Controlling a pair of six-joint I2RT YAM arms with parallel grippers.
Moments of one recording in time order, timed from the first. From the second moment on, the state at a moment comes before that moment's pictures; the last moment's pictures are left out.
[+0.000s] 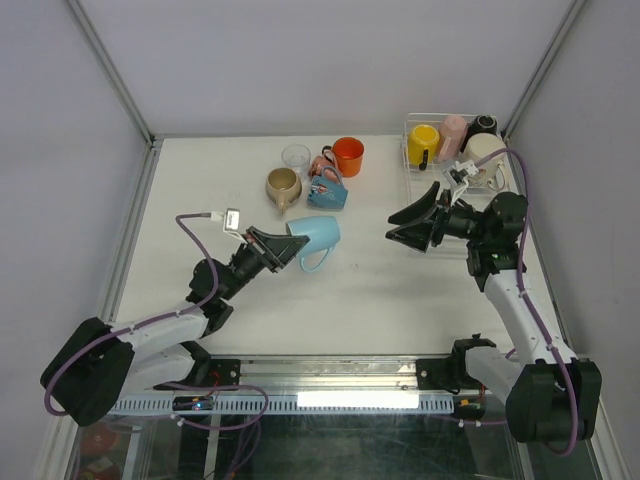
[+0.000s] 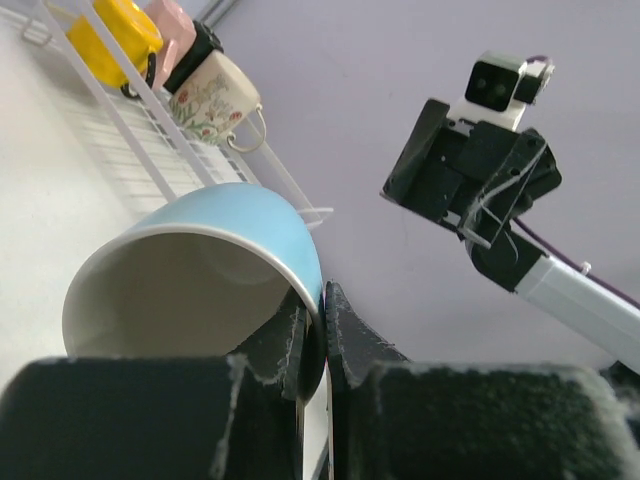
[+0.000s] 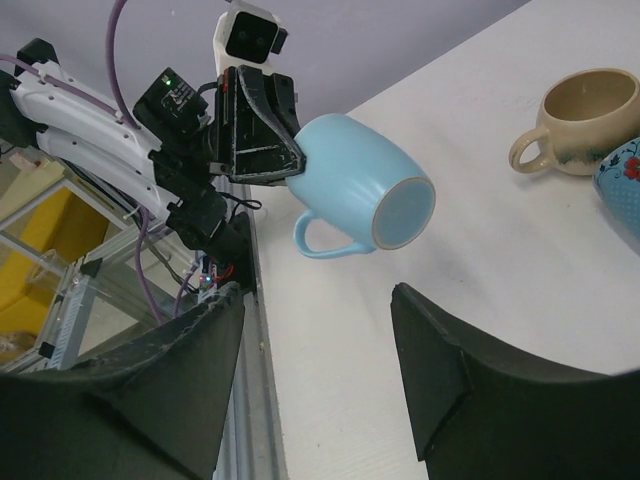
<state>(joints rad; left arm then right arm) -0.63 1.03 0.23 1.09 0.22 -0.97 0.06 1.00 0.67 0.46 -1.27 0.58</state>
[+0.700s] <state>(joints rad) -0.79 1.39 0.53 1.47 0.08 -0.84 0.10 1.04 0.65 0.51 -1.21 0.75</state>
